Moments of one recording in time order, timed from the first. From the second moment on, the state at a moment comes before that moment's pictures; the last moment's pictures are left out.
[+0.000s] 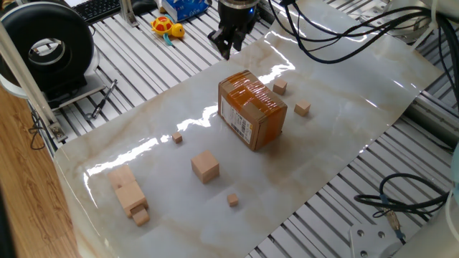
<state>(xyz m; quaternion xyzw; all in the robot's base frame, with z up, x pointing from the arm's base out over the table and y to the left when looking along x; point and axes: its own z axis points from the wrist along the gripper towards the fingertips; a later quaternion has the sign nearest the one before) 0.595 -0.019 0.193 -0.04 0.99 -0.05 0.10</state>
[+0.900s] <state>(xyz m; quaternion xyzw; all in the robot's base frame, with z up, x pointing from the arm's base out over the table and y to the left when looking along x) 0.604 -0.024 0.197 -0.06 0.99 -0.06 0.11</state>
